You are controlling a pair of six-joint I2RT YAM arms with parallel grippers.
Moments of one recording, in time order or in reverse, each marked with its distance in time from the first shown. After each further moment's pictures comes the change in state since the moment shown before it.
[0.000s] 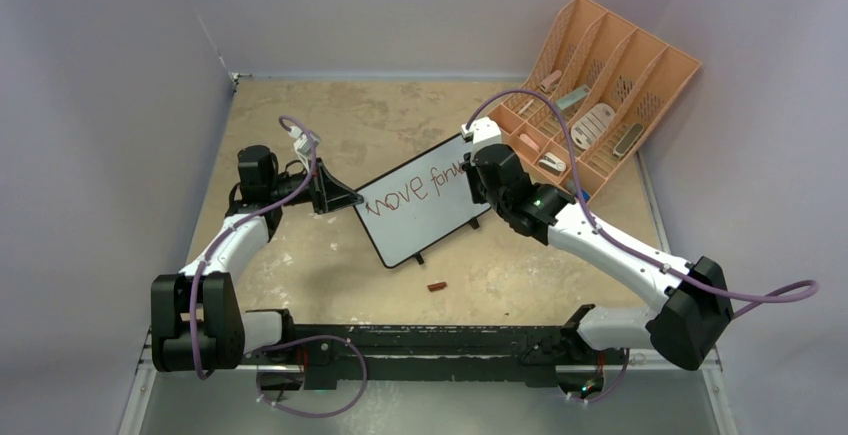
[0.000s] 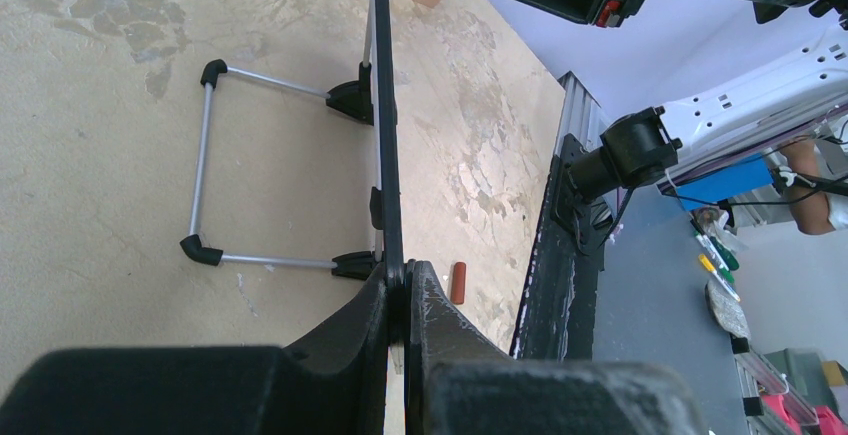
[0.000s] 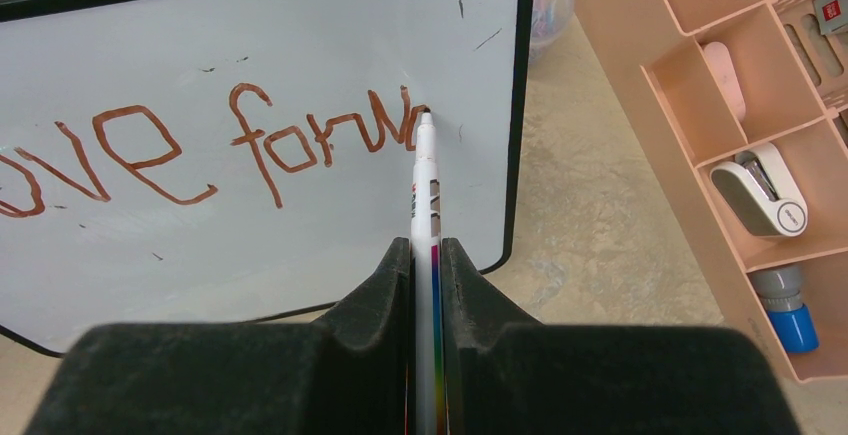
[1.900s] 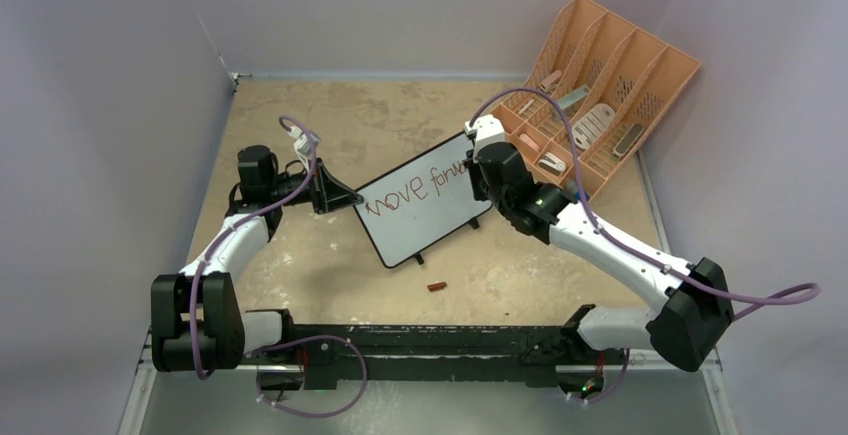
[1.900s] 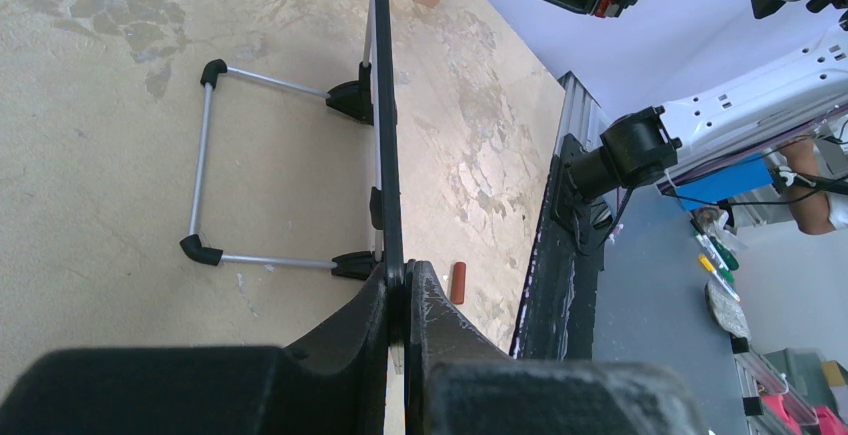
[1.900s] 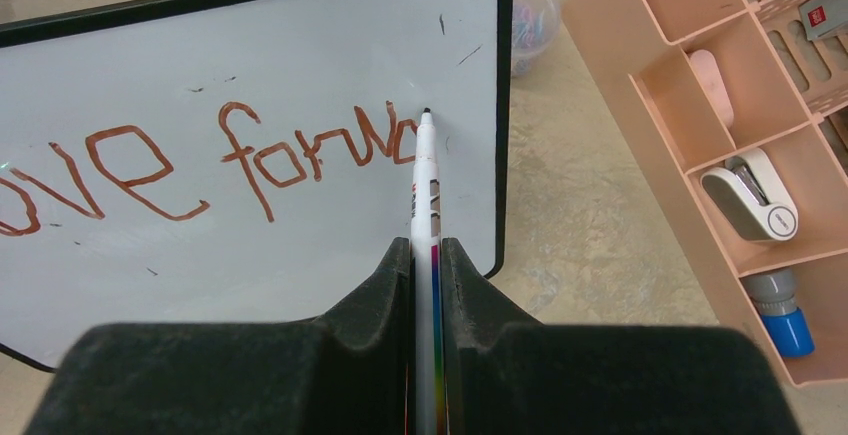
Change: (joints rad) left arm 0.000 0.000 0.000 -0.001 0.000 0.000; right arm -0.015 -0.007 -0.005 0.020 0.000 -0.002
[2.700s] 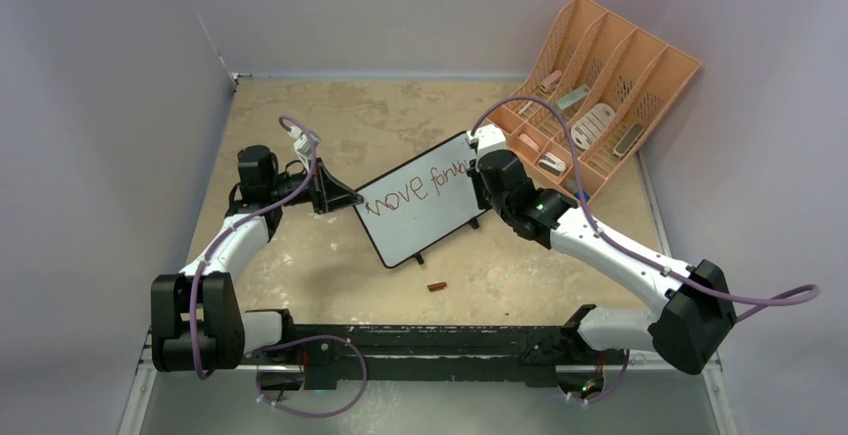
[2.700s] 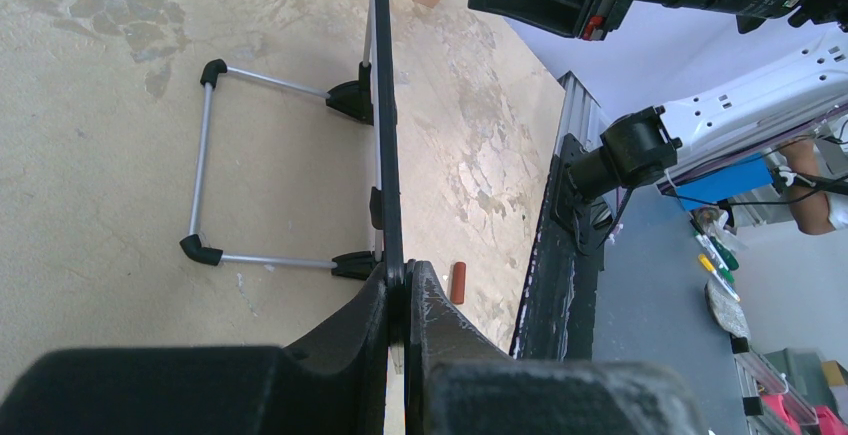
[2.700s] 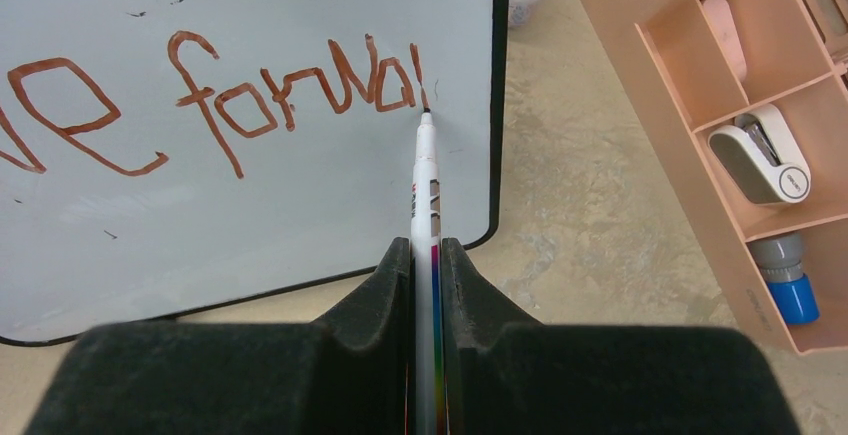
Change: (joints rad) left arm 0.000 0.000 0.000 0.000 0.000 0.000; right arm -0.003 -0.015 -0.051 -0.028 -0.002 0.012
